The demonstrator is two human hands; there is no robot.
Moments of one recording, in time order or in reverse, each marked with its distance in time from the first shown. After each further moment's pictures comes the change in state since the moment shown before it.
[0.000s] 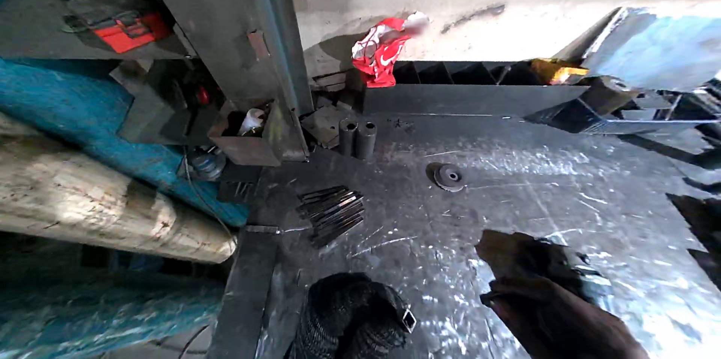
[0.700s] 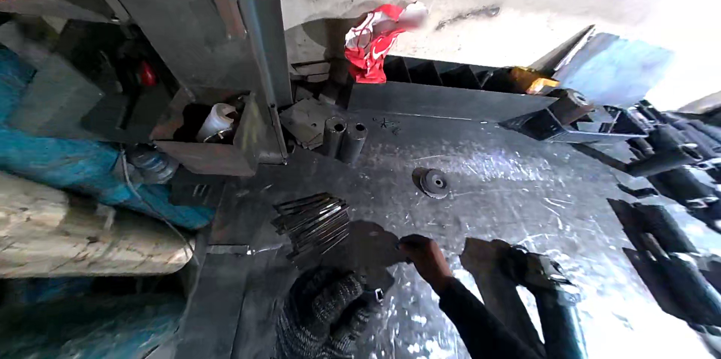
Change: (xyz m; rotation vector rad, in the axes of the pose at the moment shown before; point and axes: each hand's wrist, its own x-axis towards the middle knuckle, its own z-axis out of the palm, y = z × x) left_hand 0.011 -0.082 -0.024 0.391 0.135 -0.070; right_hand 0.065 0.221 0.138 -0.040 -0.229 0.855
